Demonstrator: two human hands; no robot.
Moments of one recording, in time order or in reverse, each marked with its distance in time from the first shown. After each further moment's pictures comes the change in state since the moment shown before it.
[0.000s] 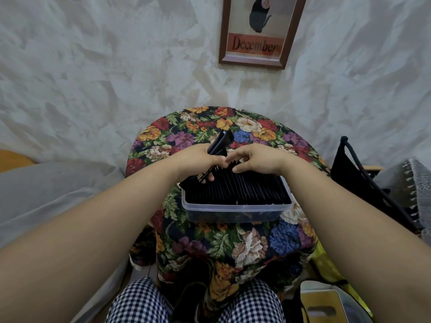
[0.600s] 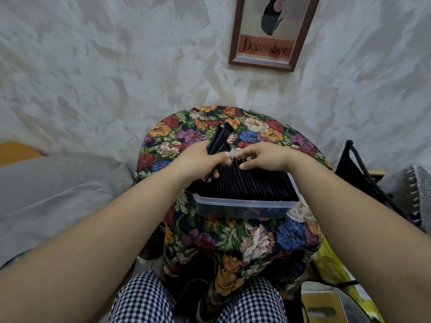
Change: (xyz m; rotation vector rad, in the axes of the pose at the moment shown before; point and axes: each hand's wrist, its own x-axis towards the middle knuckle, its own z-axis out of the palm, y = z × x) left_hand -0.036 -0.010 -0.001 -0.145 0.183 0.100; right_hand -0.002 -0.014 0.002 -0.125 -0.009 0.074
